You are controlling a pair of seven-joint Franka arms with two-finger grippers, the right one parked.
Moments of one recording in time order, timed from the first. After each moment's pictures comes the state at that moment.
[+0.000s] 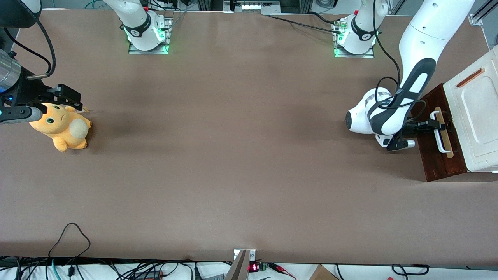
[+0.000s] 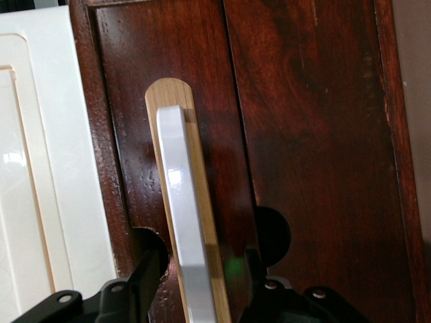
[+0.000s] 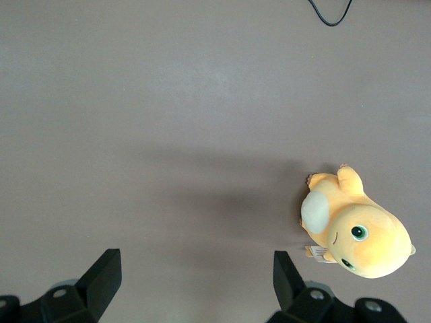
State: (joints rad) arm 0.13 0.56 -0.29 -2.15 1.52 1.48 -1.00
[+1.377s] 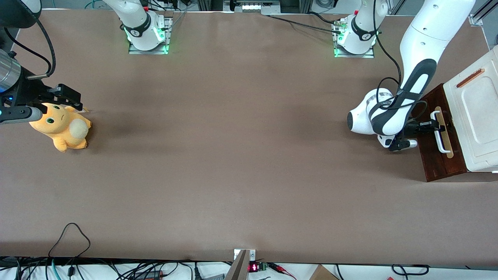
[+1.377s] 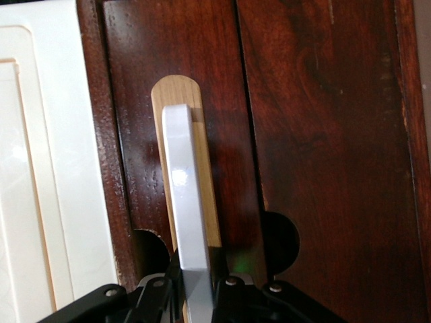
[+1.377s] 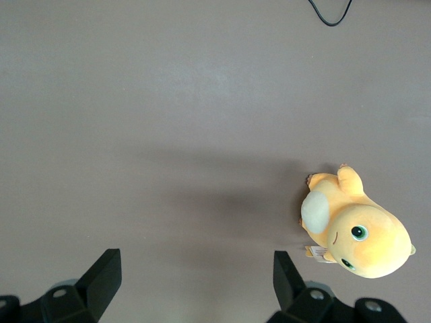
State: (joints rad) arm 0.13 0.57 -0.28 -2.15 1.54 1.47 -1.03
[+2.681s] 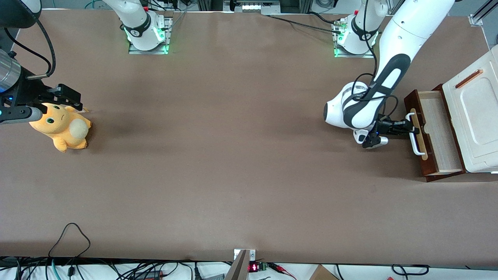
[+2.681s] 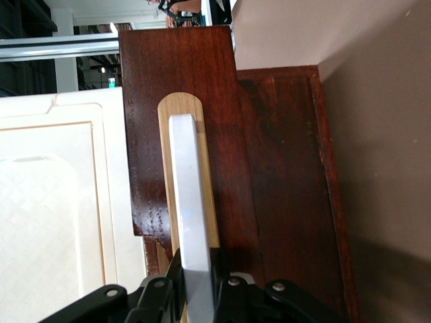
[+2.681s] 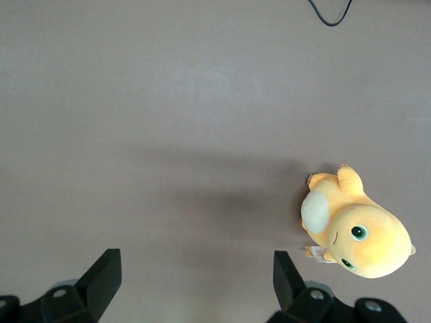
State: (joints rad) arm 0.03 0.57 -0.38 -2.15 1.49 1.44 -1.05
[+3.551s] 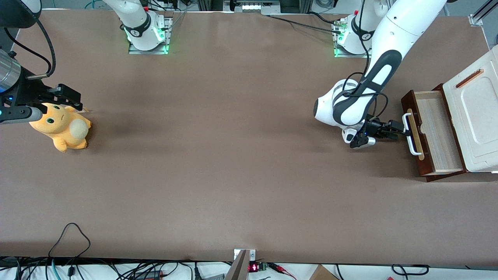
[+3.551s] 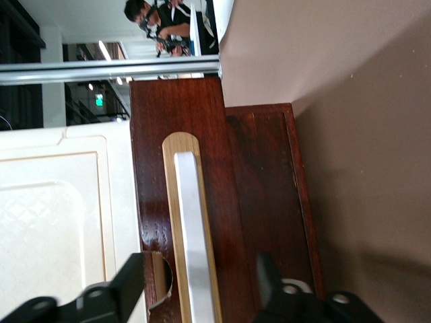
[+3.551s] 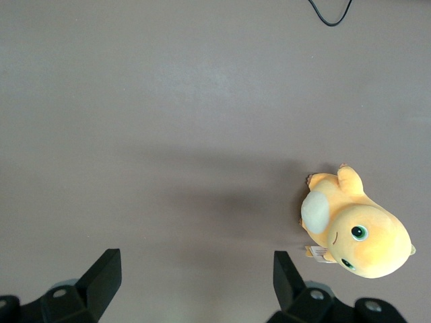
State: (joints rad) arm 0.00 0.56 -0.41 -2.11 1.44 1.47 -1.03
